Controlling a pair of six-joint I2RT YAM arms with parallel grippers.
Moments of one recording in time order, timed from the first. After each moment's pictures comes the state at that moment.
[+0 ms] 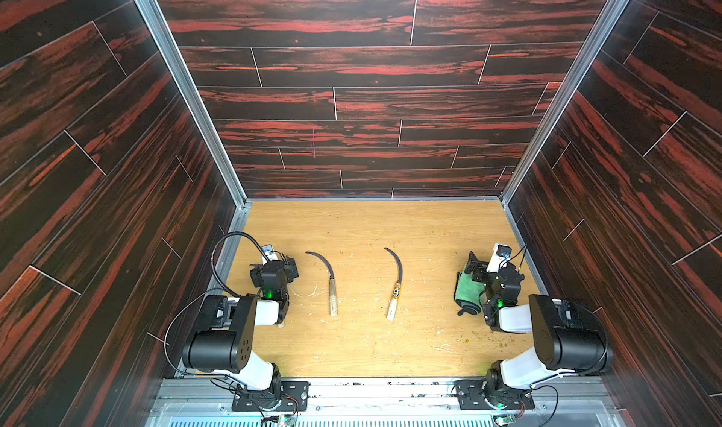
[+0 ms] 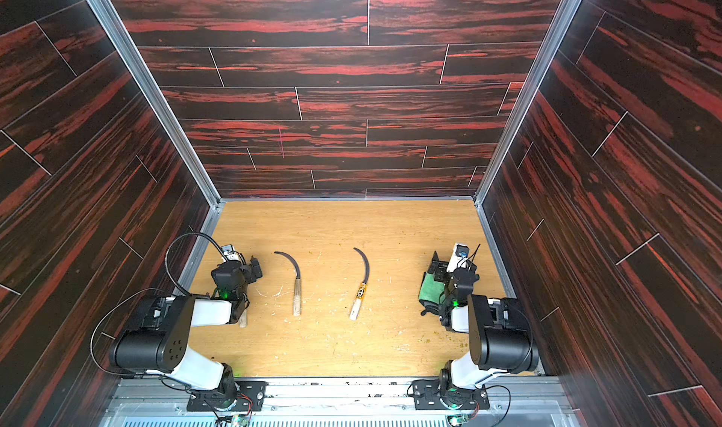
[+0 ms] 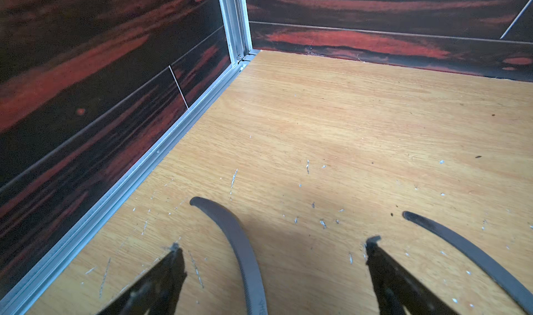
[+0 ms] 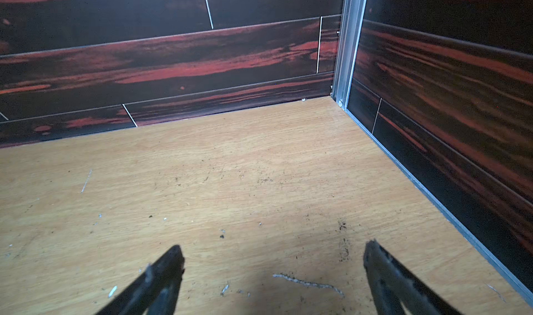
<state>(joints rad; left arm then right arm) -0.01 1.56 0.39 0.75 -0.37 -0.12 -0.06 1.55 0.29 1.07 0.04 0.08</state>
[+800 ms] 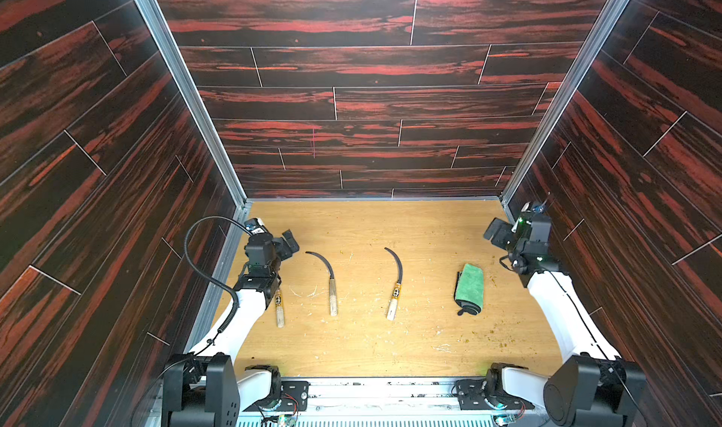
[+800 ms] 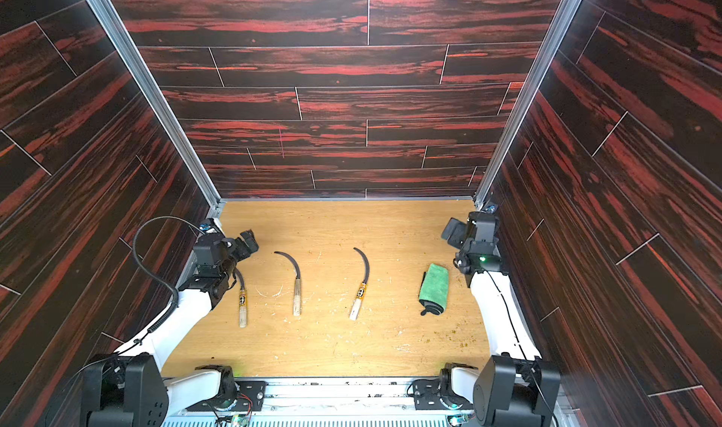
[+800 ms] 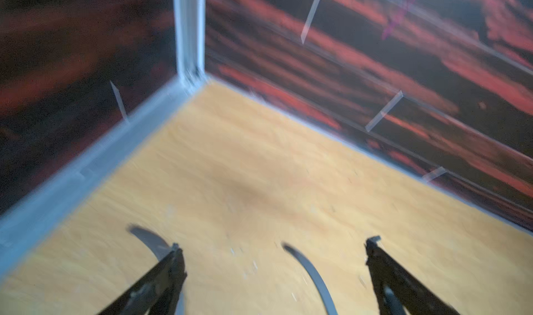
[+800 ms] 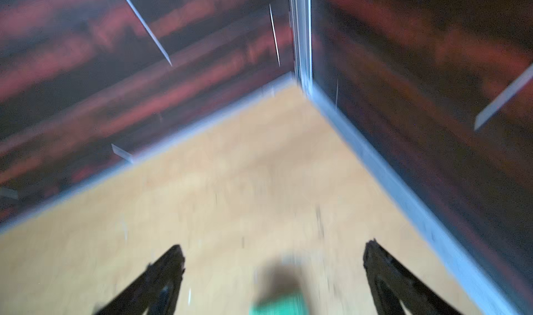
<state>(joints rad) -0.02 1.21 0.71 0.06 -0.10 -0.44 -0.06 1.23 1.03 -0.41 0.14 0.34</state>
